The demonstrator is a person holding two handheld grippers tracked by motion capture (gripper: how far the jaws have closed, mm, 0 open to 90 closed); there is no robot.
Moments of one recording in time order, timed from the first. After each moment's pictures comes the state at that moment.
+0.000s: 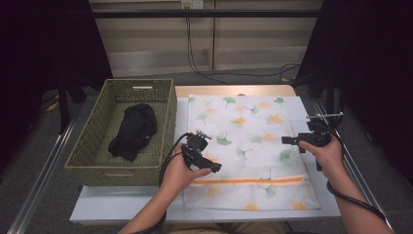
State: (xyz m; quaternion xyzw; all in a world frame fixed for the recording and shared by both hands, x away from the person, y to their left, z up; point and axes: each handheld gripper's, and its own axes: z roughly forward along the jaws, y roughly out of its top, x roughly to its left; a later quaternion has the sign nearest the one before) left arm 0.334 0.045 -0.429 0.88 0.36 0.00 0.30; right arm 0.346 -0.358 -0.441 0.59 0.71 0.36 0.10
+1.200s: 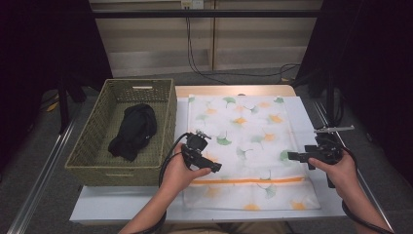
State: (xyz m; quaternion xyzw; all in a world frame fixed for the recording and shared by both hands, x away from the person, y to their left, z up) left arm 0.333 0.045 -0.428 0.88 0.36 0.00 0.31; right arm 0.293 -0.361 -0.435 0.56 0.74 0.36 0.09
